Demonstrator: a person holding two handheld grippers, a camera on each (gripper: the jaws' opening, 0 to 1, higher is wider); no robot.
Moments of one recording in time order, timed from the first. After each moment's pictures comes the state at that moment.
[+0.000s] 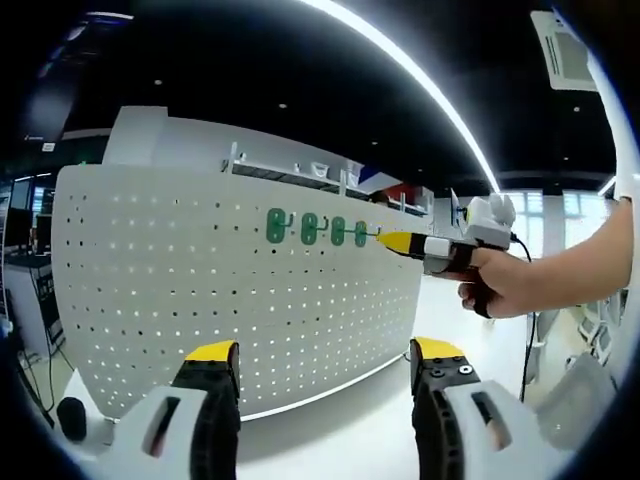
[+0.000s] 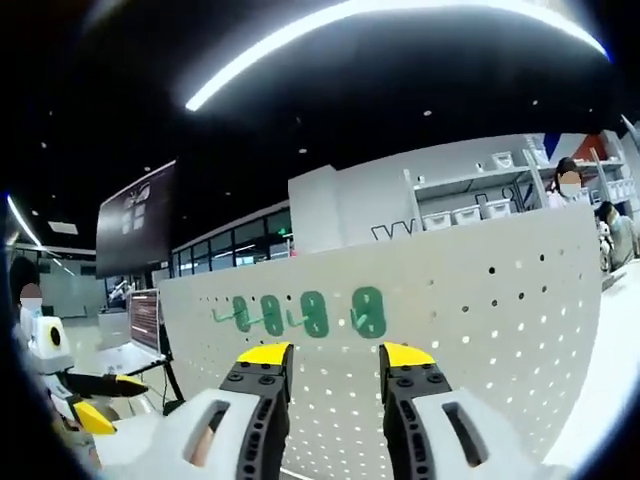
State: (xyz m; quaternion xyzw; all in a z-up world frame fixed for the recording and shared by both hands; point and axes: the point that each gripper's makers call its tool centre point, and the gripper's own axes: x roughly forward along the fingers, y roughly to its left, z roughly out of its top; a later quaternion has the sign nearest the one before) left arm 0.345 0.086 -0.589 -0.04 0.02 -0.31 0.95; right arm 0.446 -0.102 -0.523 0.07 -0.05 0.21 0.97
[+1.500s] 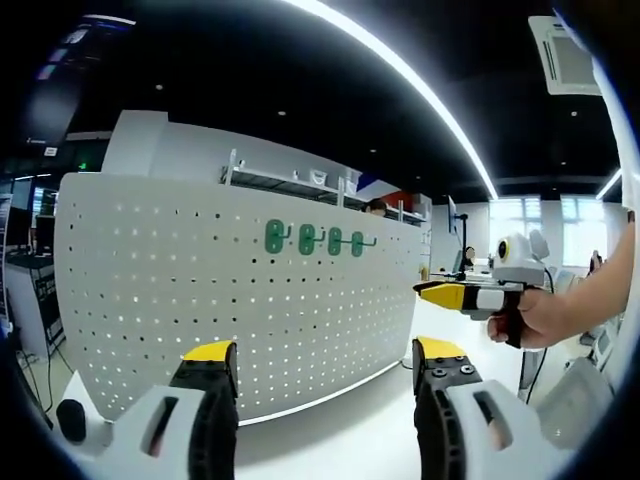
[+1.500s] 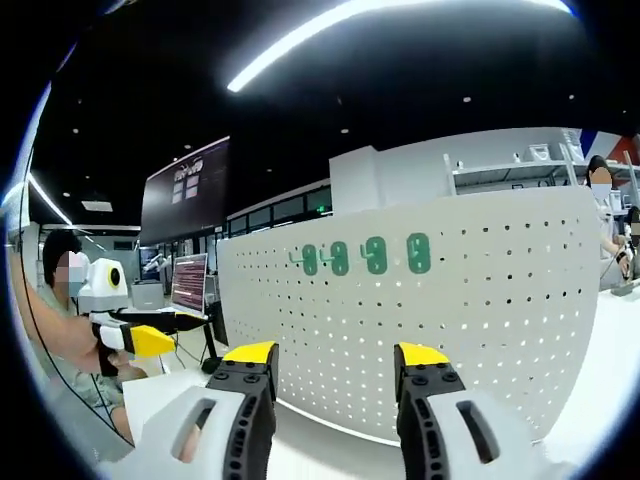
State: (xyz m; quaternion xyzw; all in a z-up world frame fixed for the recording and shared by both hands) left arm 0.338 0.087 -0.579 -0.05 0.01 -0.31 0.95; right arm 0.366 -0.084 -0.567 0.03 -0.01 0.29 0.96
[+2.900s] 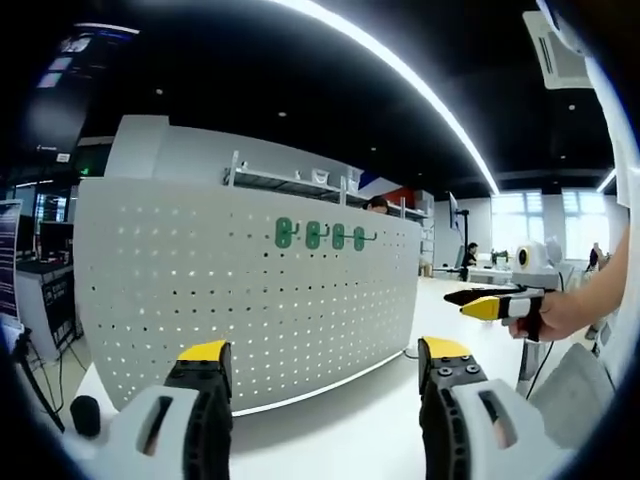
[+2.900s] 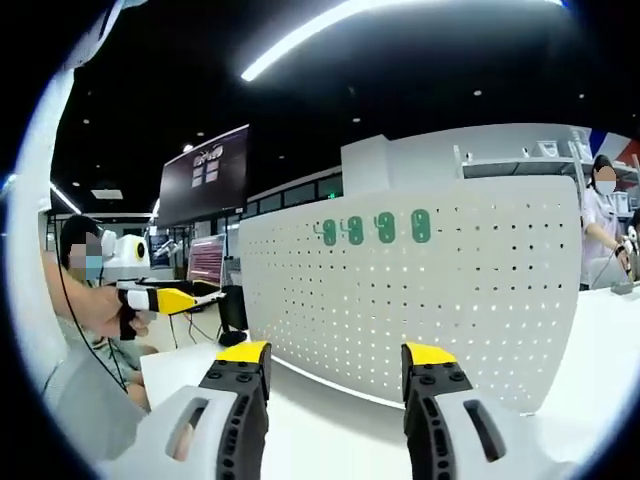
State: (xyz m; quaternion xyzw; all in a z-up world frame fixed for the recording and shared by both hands) left arm 0.315 0.114 -0.590 -0.03 0.01 -0.30 0.95; right arm 0.308 -0.099 -0.599 0.02 0.01 0.31 0.95
